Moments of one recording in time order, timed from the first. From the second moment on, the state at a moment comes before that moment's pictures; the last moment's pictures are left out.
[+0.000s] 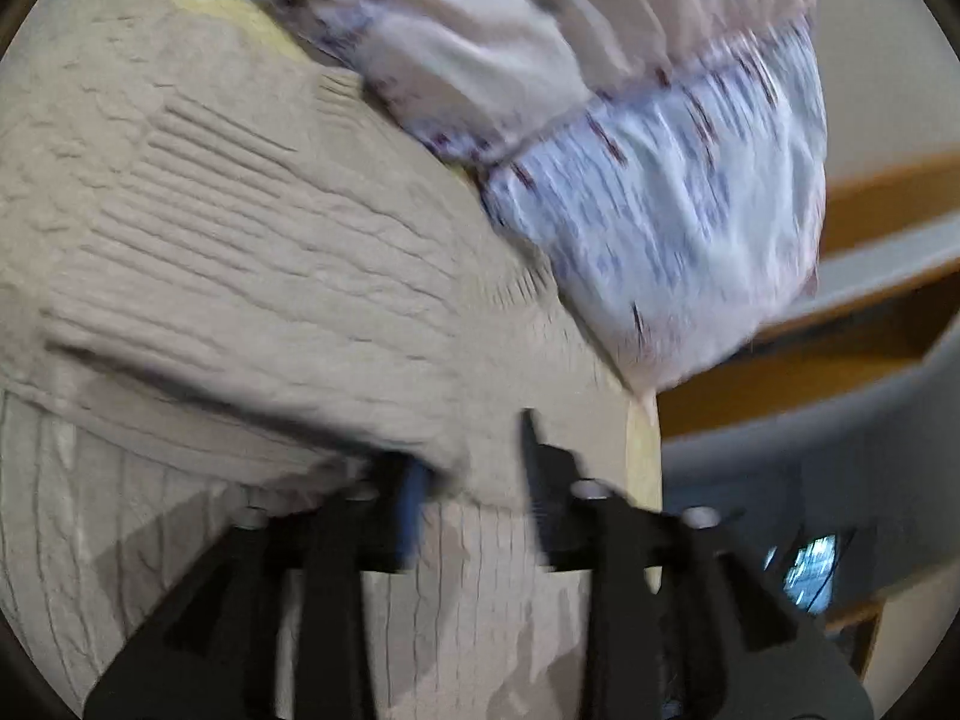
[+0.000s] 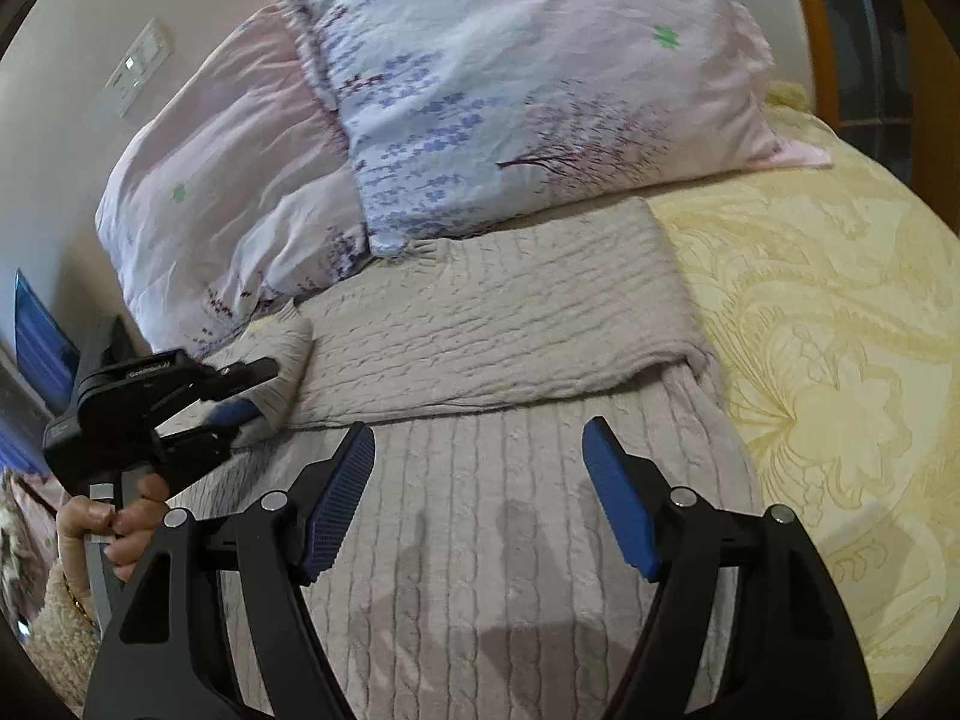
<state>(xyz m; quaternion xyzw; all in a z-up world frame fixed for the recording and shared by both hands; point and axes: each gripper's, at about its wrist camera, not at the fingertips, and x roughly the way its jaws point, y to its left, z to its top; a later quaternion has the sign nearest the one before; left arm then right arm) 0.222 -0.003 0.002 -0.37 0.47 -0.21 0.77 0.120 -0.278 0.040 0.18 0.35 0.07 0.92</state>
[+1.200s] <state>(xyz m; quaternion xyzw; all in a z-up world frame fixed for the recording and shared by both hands) 0.201 0.150 0.009 -0.29 0.46 -0.11 0.83 0.204 -0.083 0.055 -0.08 0.29 0.18 0.94</state>
